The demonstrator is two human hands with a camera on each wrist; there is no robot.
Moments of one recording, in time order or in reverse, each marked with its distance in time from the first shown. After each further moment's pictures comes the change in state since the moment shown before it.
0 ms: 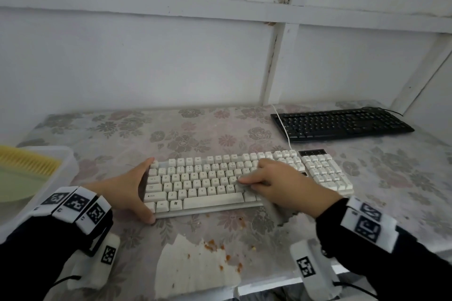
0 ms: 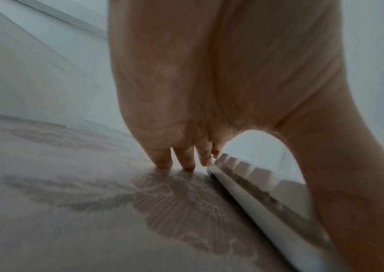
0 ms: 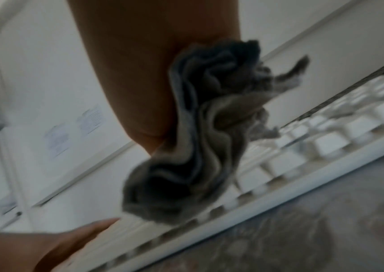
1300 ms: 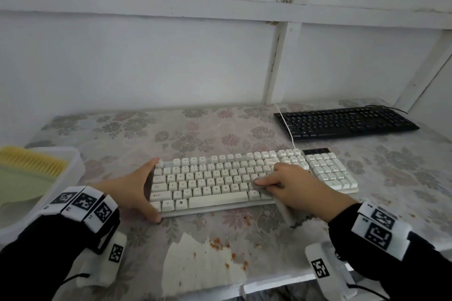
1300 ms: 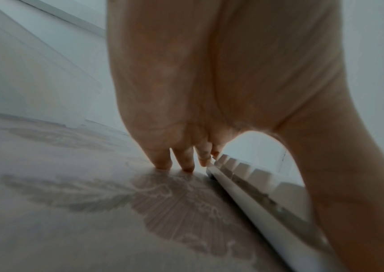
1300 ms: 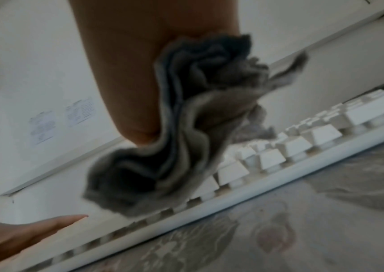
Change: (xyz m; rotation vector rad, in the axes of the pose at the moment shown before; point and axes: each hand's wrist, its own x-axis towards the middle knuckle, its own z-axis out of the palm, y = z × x) left_hand 0.000 -0.001 0.000 0.007 -0.004 -0.004; right_hand -0.007 0.014 0.006 -0.055 -0.011 0.119
